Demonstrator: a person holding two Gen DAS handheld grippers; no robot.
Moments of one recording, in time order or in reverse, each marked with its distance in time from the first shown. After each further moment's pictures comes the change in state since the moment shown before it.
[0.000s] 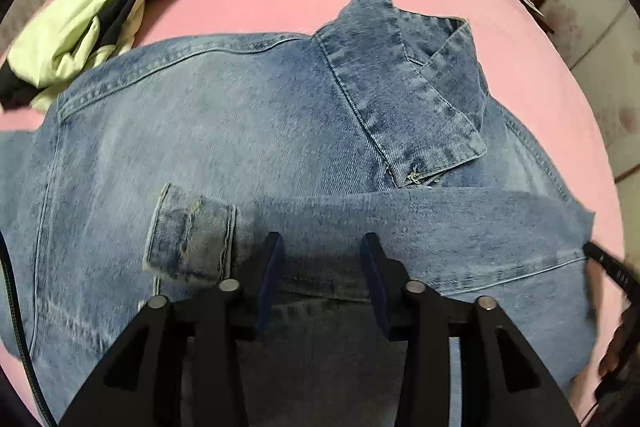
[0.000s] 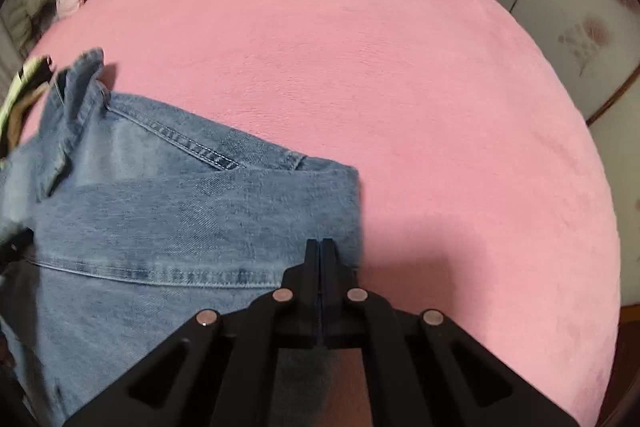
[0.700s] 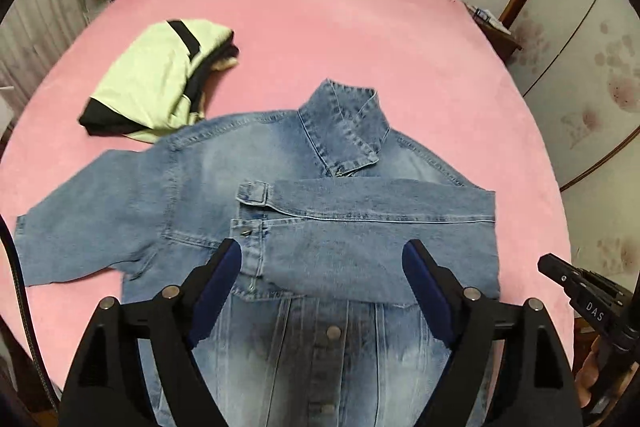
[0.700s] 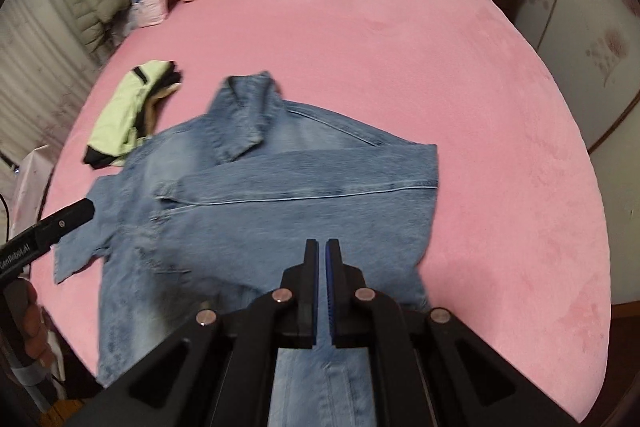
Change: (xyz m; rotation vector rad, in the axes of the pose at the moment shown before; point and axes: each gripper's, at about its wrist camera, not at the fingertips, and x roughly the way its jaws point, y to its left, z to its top) left arm -0.241 -0.028 -0.058 0.055 -0.116 0.002; right arm -0.204 0.070 -0.050 -0.070 -0.034 0.220
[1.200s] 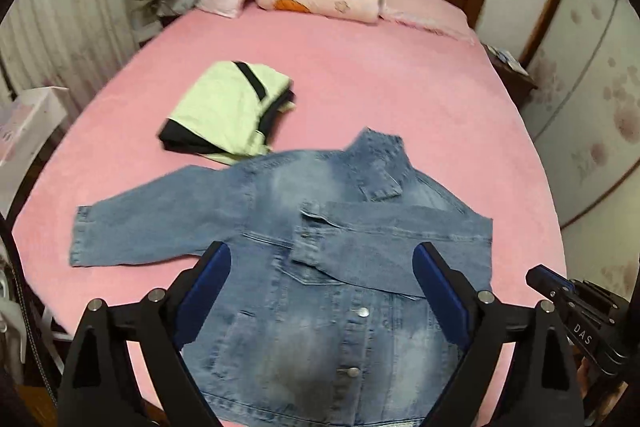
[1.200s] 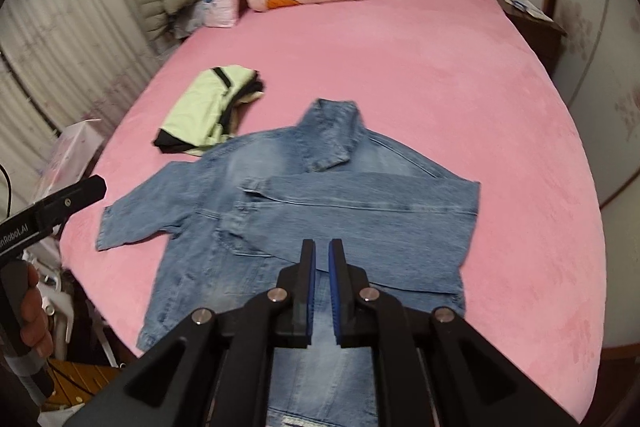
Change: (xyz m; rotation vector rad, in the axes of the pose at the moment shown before) left arm -0.141 0.042 -0.019 -0.070 -0.141 0.103; right arm -0.087 0.078 -0.018 -0.157 -0.083 0.117
